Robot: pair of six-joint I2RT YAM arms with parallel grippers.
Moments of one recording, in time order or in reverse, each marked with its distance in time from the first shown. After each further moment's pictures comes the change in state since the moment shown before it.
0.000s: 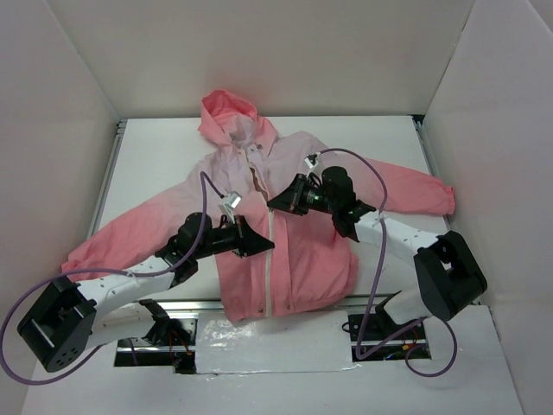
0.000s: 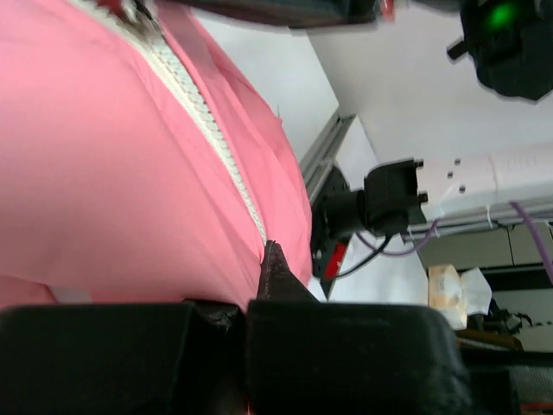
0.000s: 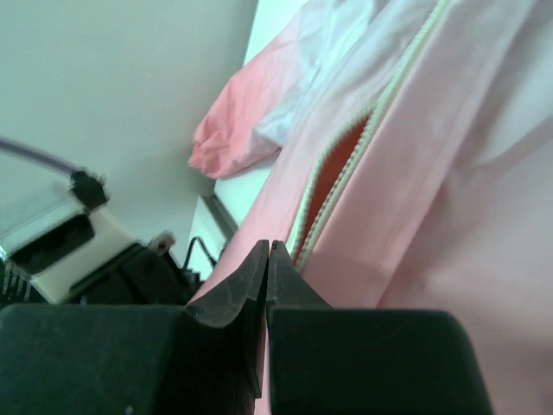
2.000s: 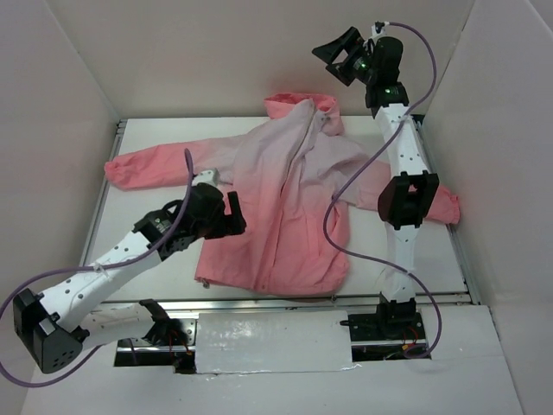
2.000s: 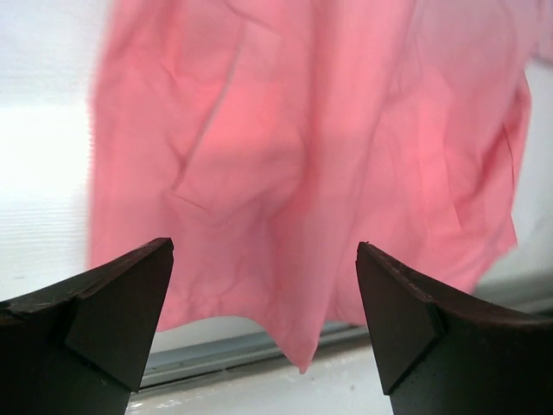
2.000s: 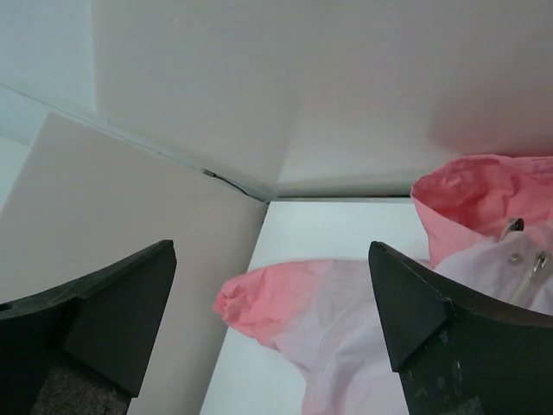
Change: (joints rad) left arm -0.049 -0.031 0.523 -1.137 -0.665 0.104; right arm -0.459 0.893 1.699 -0.513 -0.012 -0.045
